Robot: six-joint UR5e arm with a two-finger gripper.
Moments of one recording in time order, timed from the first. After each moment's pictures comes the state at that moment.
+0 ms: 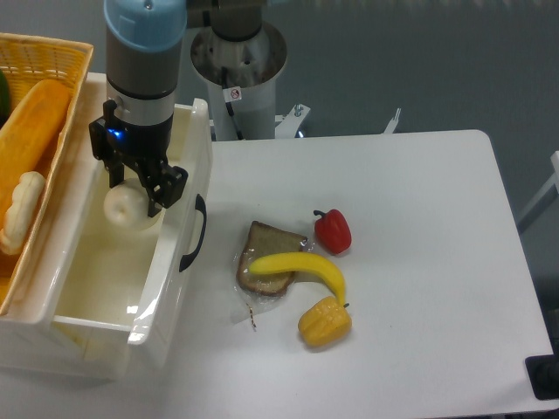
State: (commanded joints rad) arm 2.16 -1.68 -1.52 -1.36 1.31 0.76
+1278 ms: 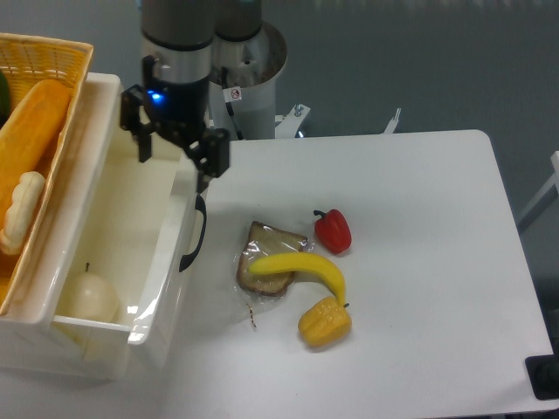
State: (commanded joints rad) arm 2.36 -1.57 -1.60 -1.34 1.40 0.77
